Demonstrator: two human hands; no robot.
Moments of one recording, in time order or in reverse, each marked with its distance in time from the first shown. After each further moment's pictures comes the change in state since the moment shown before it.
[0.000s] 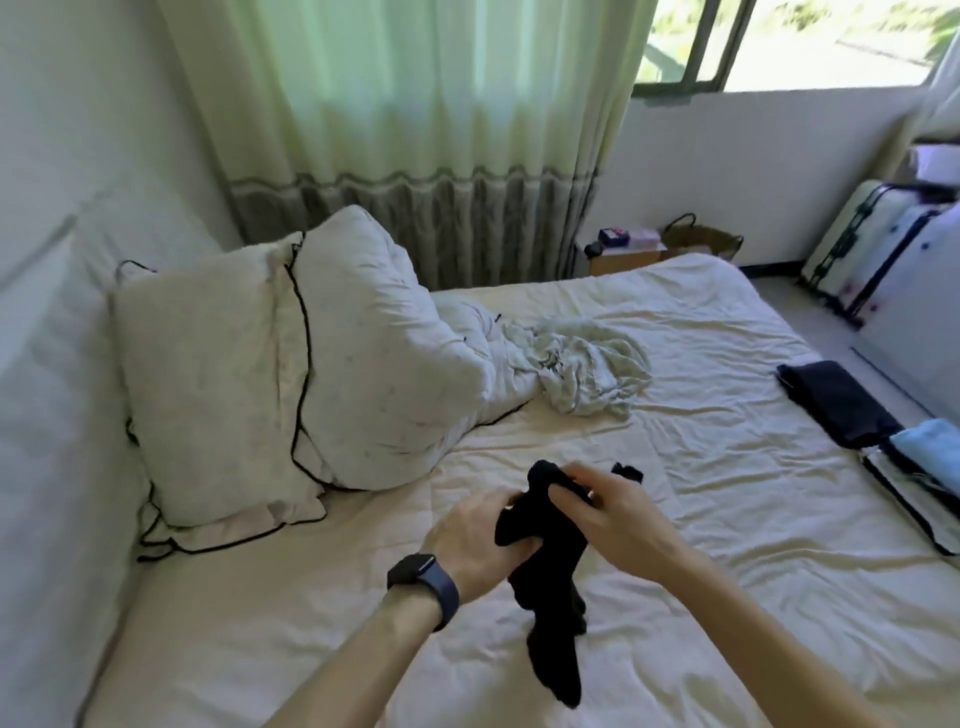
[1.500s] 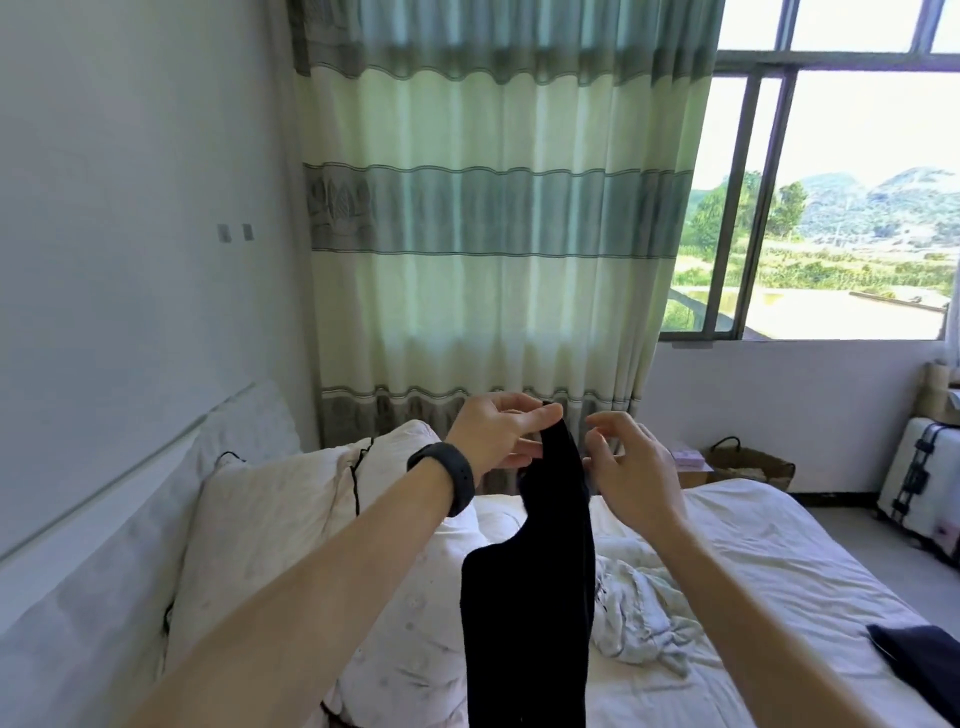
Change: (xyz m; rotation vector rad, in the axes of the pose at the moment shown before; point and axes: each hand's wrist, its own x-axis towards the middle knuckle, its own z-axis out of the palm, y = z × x) left_hand 0.067 0.191 -0.251 -0.721 0.341 0.129; right_hand 0.119 -0.163 -0.139 -0.001 0.623 -0.385
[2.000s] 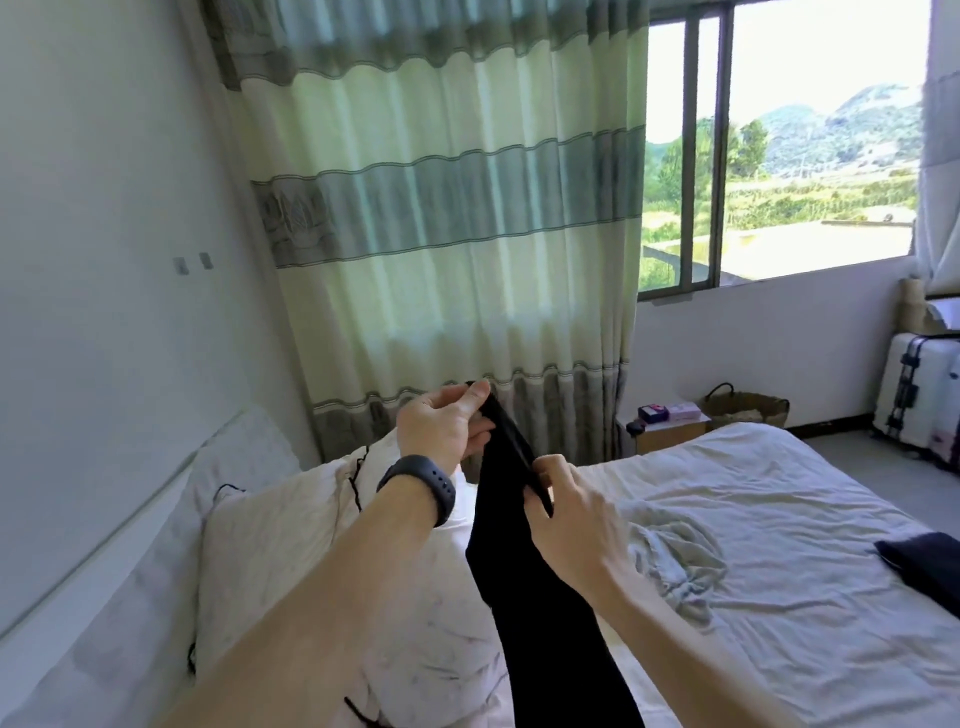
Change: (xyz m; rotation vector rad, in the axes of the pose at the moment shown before) left_hand 0.007 -0.016 -0.005 -0.261 0.374 -0.008; right_hand -0.067 0.007 0.053 -0.166 -0.065 0.009
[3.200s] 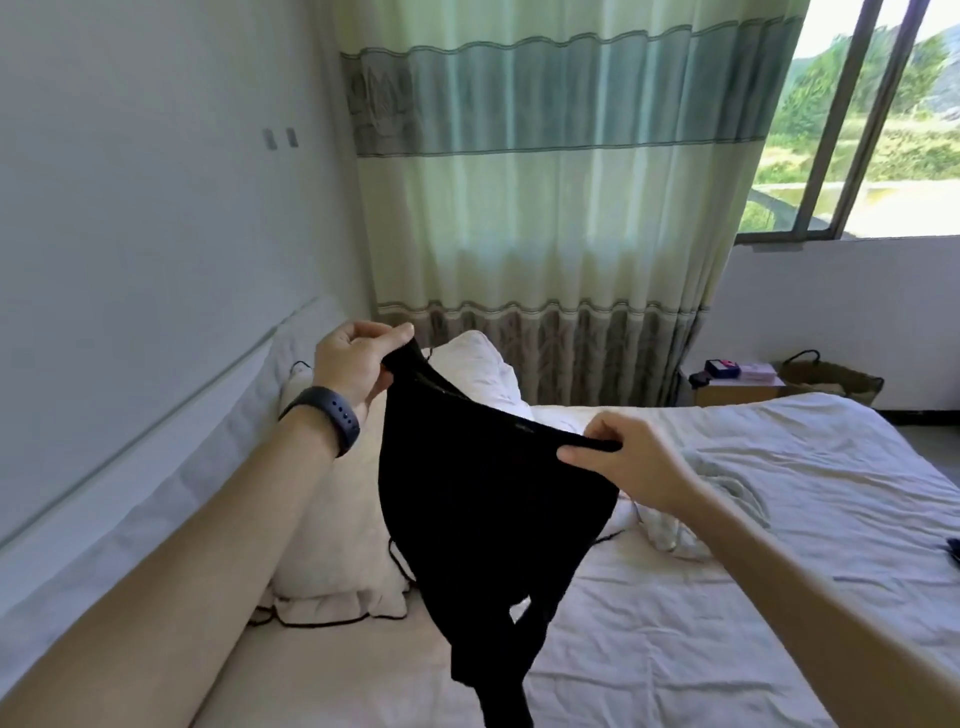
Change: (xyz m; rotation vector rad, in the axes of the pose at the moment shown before) left_hand 0.000 0.007 -0.174 0.103 0.254 0.061; right_hand 0.008 0.013 0.024 0.309 -0.471 -0.025
